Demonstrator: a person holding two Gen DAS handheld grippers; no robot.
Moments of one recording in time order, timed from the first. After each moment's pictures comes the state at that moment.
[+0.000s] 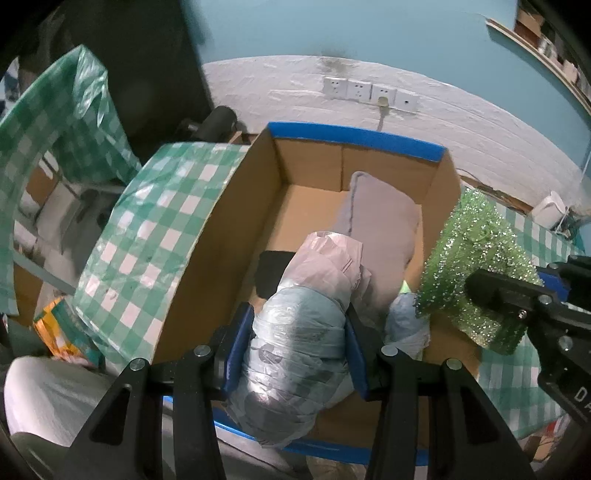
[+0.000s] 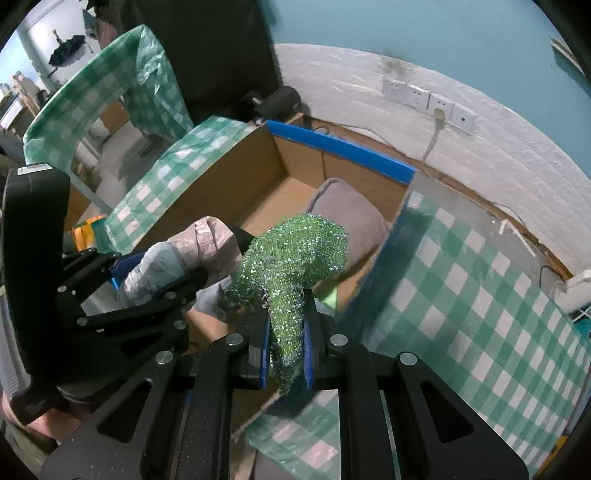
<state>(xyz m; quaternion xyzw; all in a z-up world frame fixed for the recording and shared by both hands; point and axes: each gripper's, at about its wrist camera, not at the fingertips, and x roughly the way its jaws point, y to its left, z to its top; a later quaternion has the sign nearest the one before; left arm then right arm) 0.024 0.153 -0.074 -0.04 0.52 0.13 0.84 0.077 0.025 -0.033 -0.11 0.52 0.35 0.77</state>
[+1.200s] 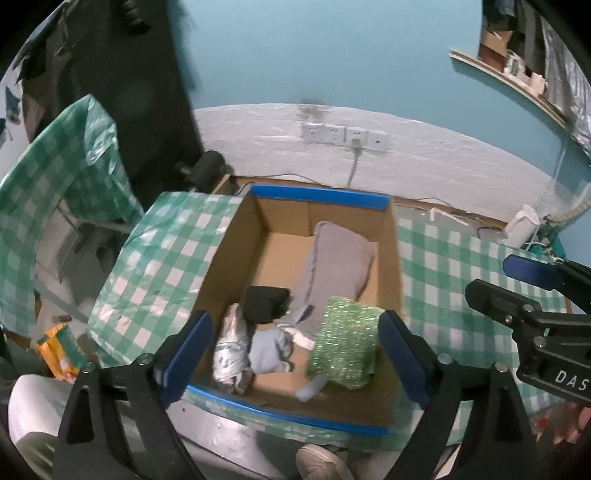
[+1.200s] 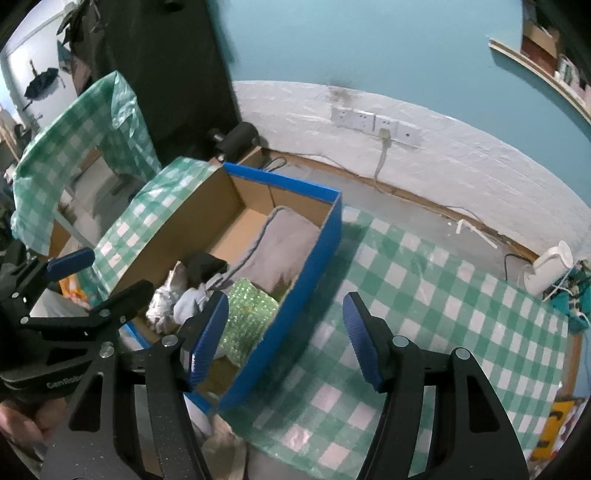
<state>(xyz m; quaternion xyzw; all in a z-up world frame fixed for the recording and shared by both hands) -0.004 0.130 -0.002 -0.03 0.46 0.11 0.88 0.058 -0.034 0.021 -0.08 0.48 0.28 0.83</state>
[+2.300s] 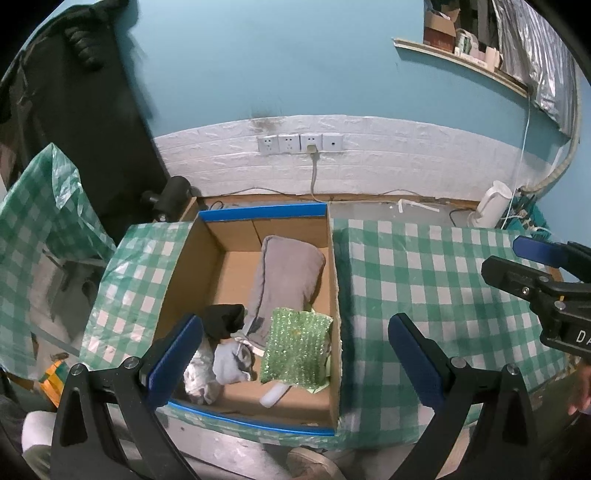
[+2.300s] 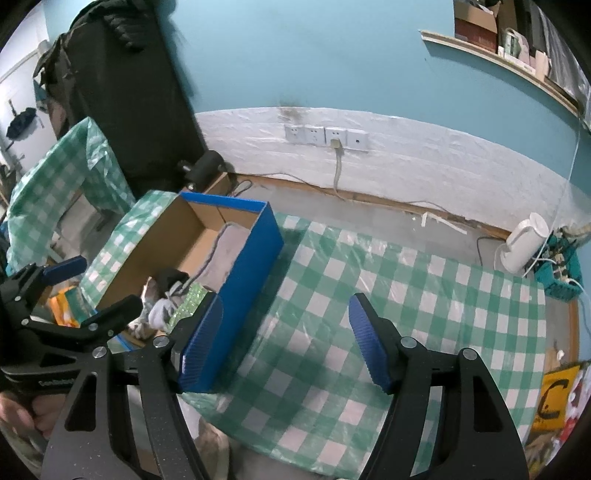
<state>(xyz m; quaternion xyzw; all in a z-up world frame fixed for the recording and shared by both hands) 0.001 0.067 0.019 0.01 0.45 0.05 0.89 0.055 -0.123 0.043 -0.03 0.46 0.23 0.86</state>
